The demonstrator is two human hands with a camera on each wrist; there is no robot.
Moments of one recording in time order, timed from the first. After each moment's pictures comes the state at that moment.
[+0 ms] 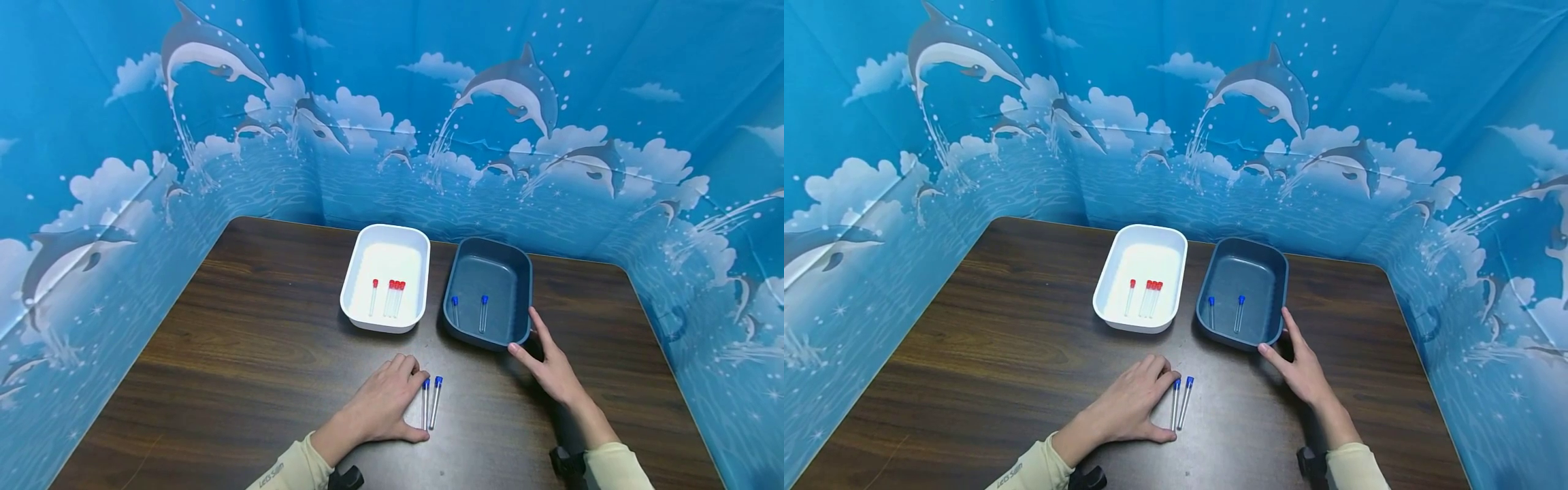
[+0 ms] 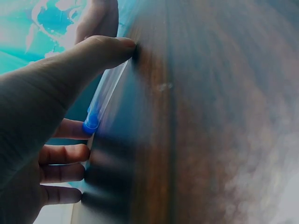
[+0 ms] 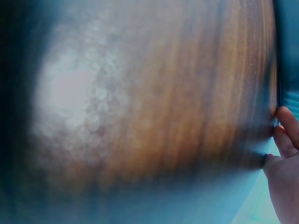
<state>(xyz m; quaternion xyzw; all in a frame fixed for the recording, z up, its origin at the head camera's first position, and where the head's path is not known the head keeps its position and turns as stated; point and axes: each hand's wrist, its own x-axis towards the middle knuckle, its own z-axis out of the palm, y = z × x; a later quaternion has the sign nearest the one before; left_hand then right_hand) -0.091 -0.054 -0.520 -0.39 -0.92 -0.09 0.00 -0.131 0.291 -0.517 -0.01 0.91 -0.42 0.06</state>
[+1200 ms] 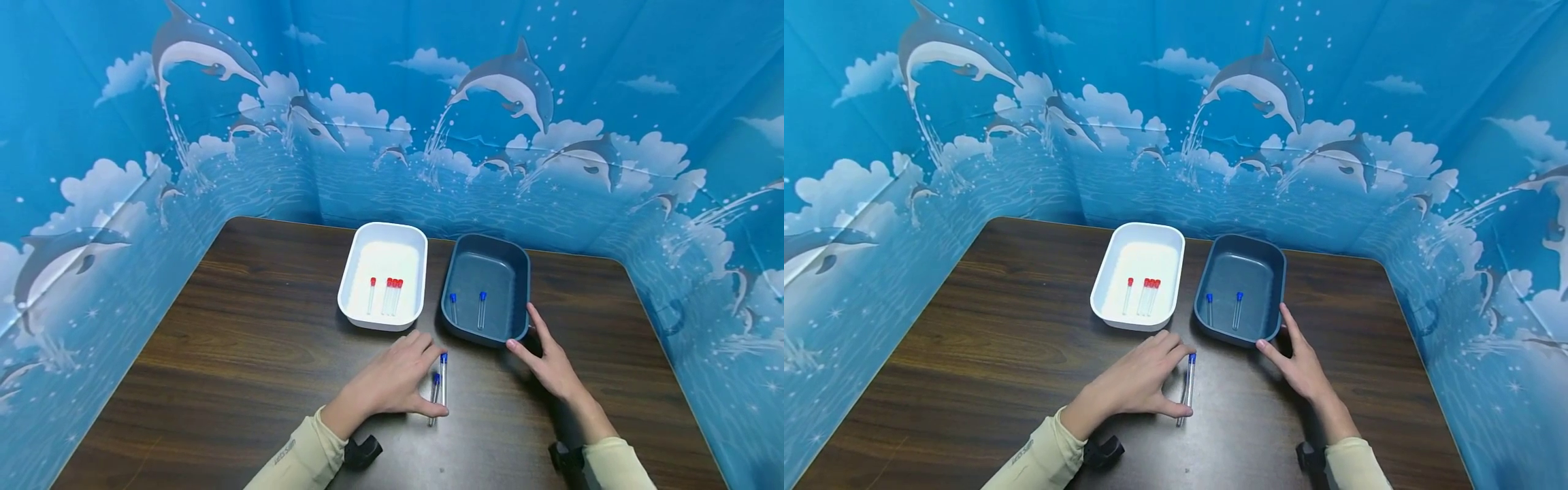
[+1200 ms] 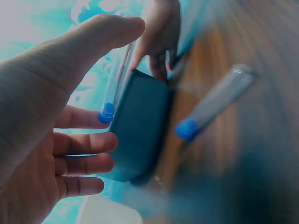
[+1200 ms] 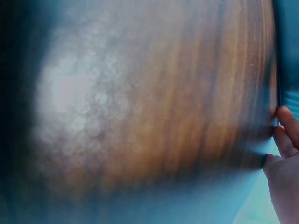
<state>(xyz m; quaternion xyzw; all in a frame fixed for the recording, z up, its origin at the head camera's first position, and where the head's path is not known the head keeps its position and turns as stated) -0.118 -0.036 -0.471 -0.43 -0.89 -0.14 0.02 -0.131 0.291 -0.516 -0.01 0.90 -0.42 0.06</state>
